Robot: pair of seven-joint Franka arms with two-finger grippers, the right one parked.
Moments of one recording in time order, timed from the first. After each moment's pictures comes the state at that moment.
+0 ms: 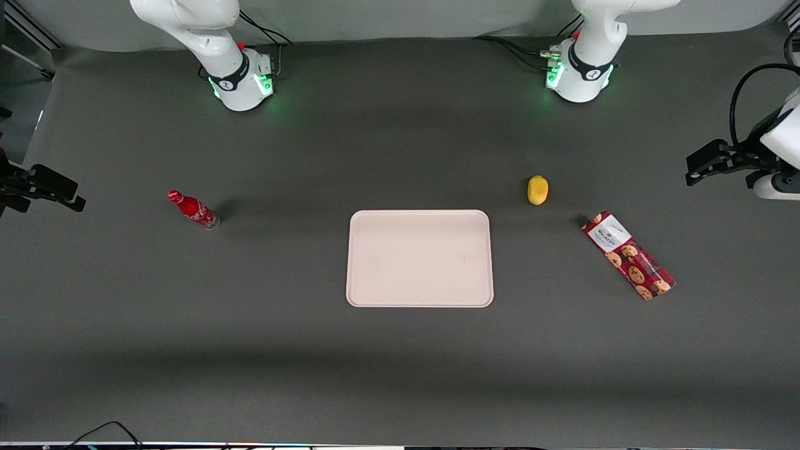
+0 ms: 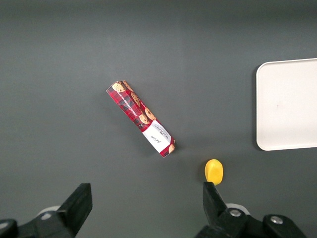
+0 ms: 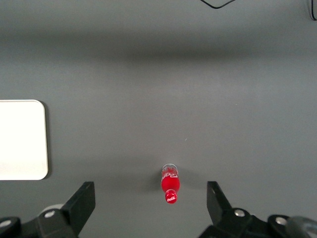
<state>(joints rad) 0.01 -0.01 -0.04 -1.61 0.01 1.60 0.05</state>
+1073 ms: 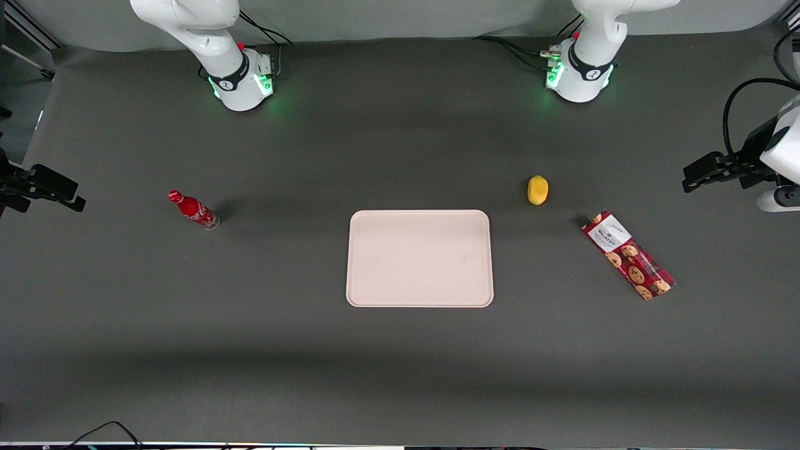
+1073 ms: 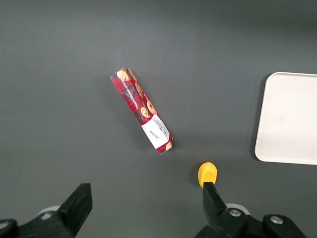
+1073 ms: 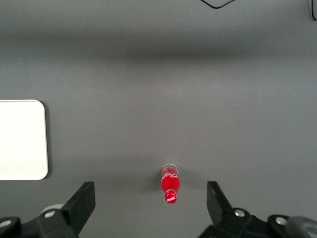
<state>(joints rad) 0.01 0.01 -0.03 -1.62 0.01 1.59 -0.09</state>
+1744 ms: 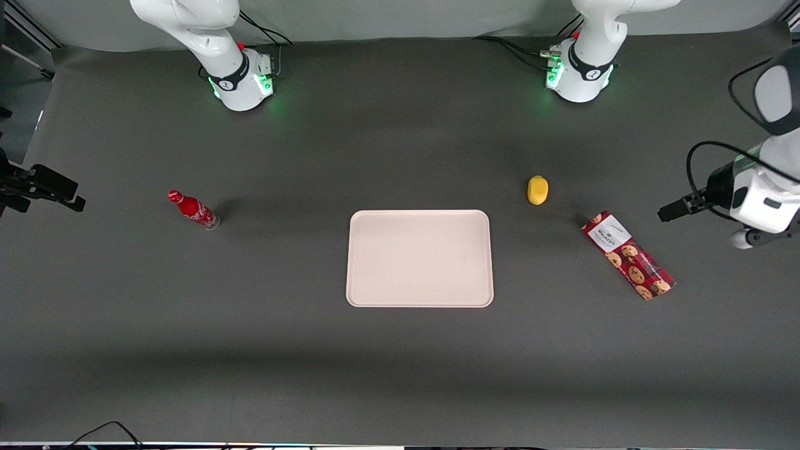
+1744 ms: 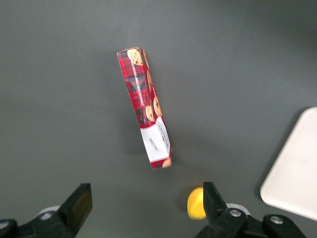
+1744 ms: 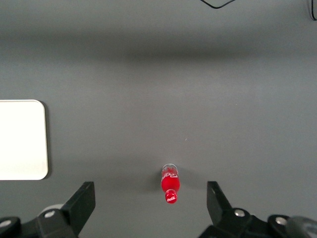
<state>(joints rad) 0.01 0.06 0.02 -1.88 -0.04 1.85 -0.31</state>
